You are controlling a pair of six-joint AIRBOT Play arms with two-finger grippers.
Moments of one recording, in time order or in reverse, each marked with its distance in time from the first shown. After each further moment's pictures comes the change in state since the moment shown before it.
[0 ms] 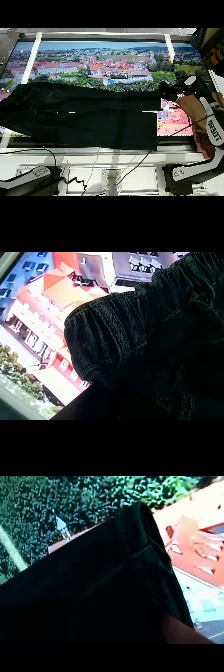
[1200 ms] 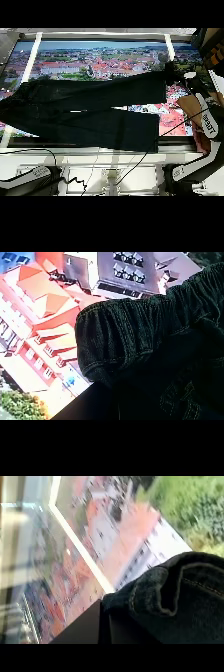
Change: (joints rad) left arm -0.002 -0.002 0.000 -0.150 0.001 -0.004; right arm 0.021 -0.100 0.117 0.412 -0.502 0.048
